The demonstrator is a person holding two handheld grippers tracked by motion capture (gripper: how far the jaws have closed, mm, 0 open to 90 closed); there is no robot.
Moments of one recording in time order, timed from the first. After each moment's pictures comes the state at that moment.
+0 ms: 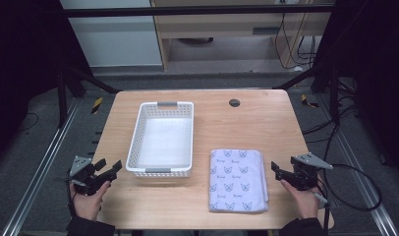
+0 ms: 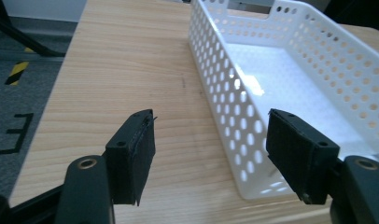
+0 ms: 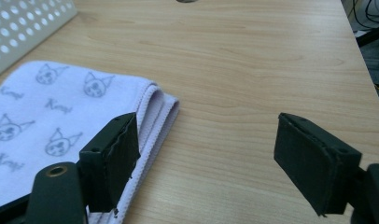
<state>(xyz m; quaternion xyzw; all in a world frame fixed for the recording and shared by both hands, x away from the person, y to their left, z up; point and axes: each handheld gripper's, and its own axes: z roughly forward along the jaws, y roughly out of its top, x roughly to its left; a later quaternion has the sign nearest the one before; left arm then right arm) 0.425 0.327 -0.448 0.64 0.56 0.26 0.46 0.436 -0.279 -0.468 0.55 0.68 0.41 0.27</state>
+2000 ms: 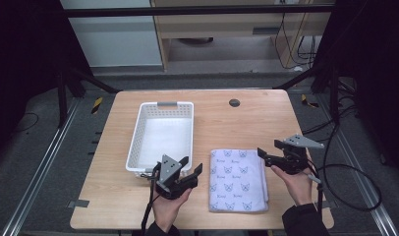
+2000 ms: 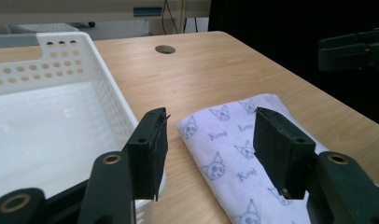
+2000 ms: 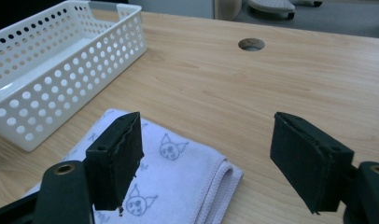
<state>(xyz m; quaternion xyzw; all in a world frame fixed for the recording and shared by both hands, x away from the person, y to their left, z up) 0.403 0.106 -0.418 0.71 0.42 0.22 0.52 0.464 -0.246 -0.418 0.47 0.71 0.46 0.23</state>
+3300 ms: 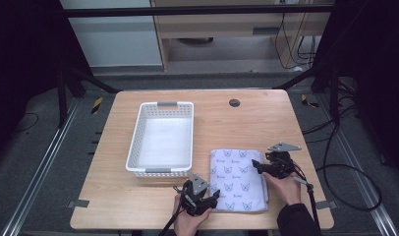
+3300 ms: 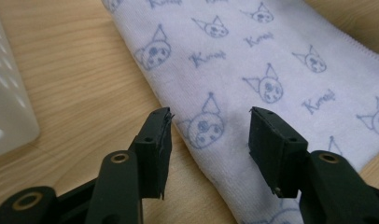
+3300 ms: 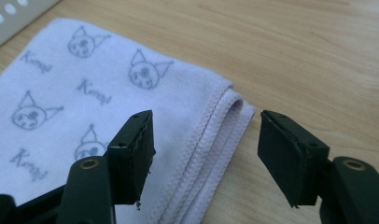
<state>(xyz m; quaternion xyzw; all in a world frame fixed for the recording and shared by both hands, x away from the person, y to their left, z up) 0.396 0.053 -0.498 0.80 0.42 0.14 0.41 0.484 -0.234 -0.478 0.49 0.77 0.37 0.19</state>
